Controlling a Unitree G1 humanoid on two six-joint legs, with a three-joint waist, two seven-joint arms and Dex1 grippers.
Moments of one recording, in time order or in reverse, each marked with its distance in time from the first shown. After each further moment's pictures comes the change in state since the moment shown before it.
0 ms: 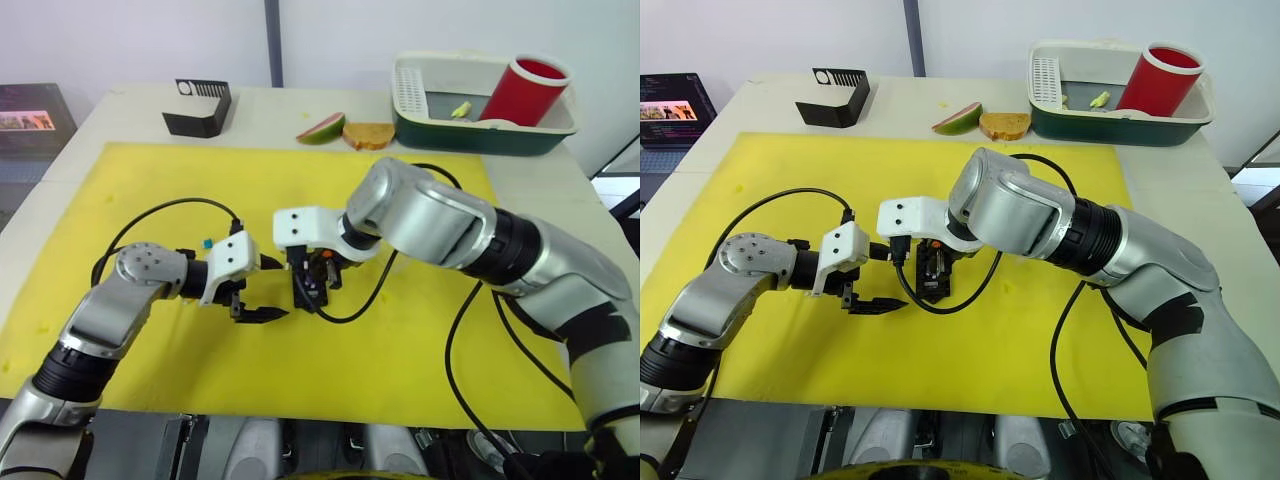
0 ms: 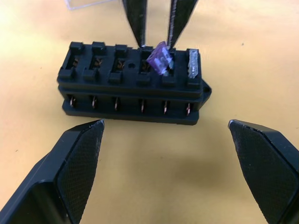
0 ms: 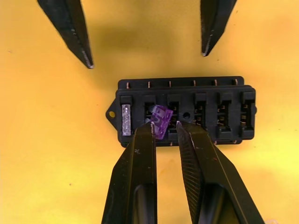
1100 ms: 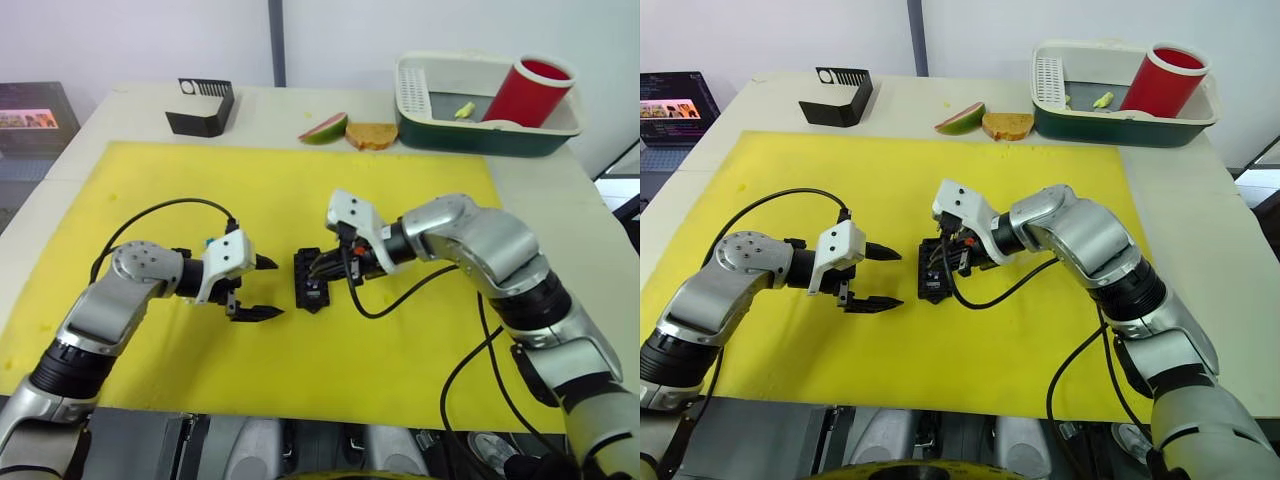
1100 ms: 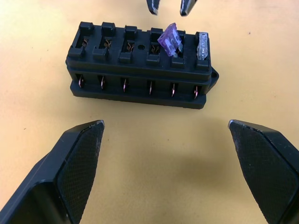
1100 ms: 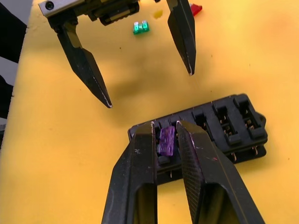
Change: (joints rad) left arm -0.006 0.012 0.002 0.038 0.001 -0.004 -0.019; right arm 0.462 -0.023 -0.484 -0.061 0.186 -0.127 -0.135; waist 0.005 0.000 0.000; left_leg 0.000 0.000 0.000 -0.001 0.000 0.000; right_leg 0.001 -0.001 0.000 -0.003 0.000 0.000
